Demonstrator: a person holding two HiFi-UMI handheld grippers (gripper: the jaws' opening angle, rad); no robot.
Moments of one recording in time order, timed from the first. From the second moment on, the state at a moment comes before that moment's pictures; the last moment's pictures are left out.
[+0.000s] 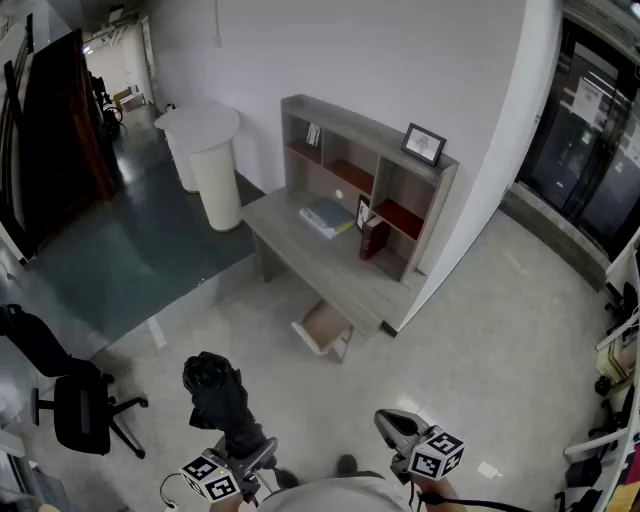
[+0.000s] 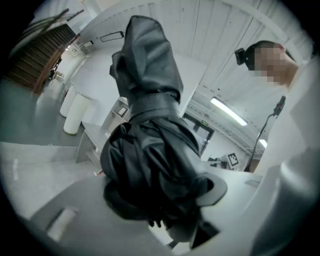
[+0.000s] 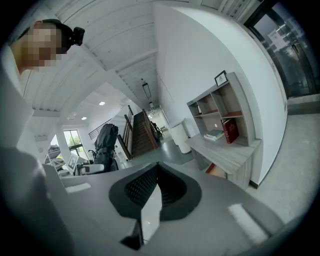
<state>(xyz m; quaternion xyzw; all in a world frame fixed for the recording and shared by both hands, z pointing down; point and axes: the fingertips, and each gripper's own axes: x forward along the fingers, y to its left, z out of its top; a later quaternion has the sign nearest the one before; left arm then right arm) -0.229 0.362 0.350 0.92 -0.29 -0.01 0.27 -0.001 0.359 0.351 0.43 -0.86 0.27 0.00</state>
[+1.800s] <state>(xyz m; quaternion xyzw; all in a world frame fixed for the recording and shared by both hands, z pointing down) -0.122 0.368 0.371 0.89 -0.36 -0.01 0.27 0.102 0.341 0.380 0.36 -0.89 0.26 0.05</state>
